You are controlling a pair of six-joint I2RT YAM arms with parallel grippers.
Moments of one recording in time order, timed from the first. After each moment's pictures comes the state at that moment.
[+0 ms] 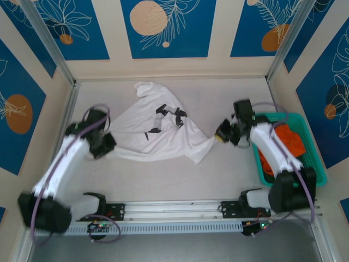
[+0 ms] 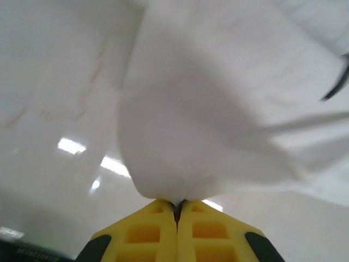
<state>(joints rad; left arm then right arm) -0.18 1.28 1.18 -1.18 0.02 -0.72 0.13 1.40 1.15 -0.90 -0.39 0.82</state>
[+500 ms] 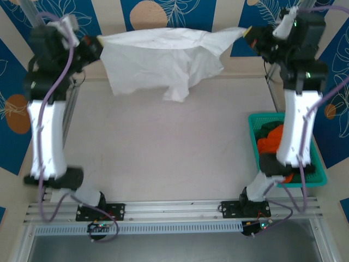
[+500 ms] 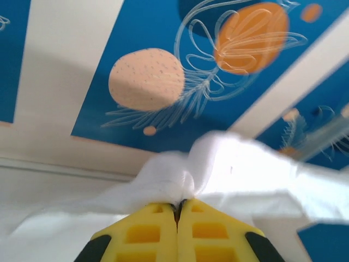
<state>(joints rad) -0.11 1.46 2.18 -0.92 0.27 -0.49 0.02 1.59 2.42 -1.04 -0.46 0.69</state>
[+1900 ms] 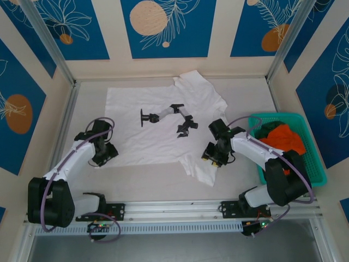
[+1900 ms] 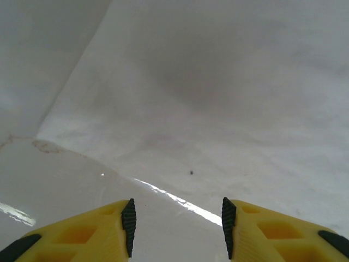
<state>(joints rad) -0.14 1.22 0.75 -0.91 -0.06 -0.78 0.43 1.41 0.78 -0.82 -0.23 0.91</state>
